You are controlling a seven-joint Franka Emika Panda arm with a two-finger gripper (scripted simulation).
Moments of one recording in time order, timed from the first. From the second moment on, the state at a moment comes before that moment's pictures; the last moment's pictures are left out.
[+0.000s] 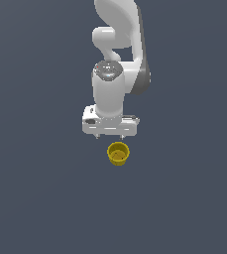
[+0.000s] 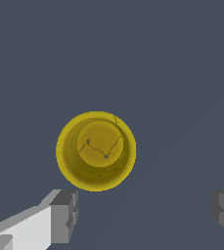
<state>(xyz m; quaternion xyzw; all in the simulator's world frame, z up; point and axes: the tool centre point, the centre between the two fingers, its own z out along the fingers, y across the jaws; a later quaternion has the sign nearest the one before) 0.006 -0.013 0.166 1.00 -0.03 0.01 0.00</state>
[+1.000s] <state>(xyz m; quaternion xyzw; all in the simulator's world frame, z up) 0.016 0.002 0.165 1.00 0.00 0.03 0.01</state>
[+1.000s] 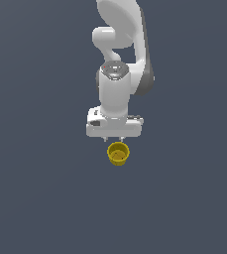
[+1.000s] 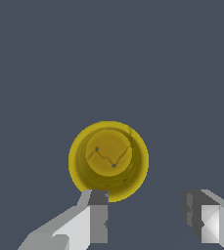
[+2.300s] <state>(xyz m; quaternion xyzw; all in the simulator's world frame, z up) -0.002 0.062 0.089 0.96 0.27 0.11 0.03</state>
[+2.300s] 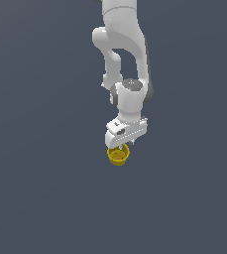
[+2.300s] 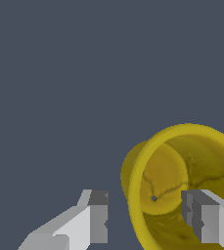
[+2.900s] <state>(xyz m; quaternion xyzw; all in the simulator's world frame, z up) 0.001 0.064 0.075 0.95 0.28 0.12 0.03</state>
